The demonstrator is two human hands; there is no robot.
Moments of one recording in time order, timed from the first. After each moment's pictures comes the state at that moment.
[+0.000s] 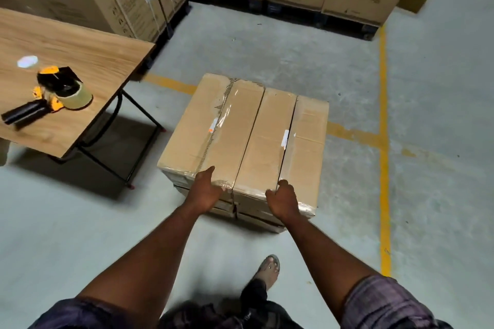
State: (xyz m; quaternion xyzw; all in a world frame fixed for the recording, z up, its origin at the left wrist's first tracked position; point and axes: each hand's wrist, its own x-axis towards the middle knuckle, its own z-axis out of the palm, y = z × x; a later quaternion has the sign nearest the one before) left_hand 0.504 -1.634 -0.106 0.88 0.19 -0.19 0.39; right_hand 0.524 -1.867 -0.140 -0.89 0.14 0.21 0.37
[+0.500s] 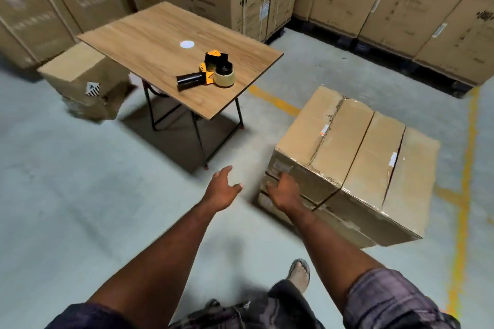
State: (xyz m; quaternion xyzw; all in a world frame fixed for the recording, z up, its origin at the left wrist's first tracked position) left_hand 0.283 -1.373 -0.075 0.83 0.30 -0.07 0.47; right_hand 0.379 -1.548 -0.088 -0.92 -0.08 0.23 0.32
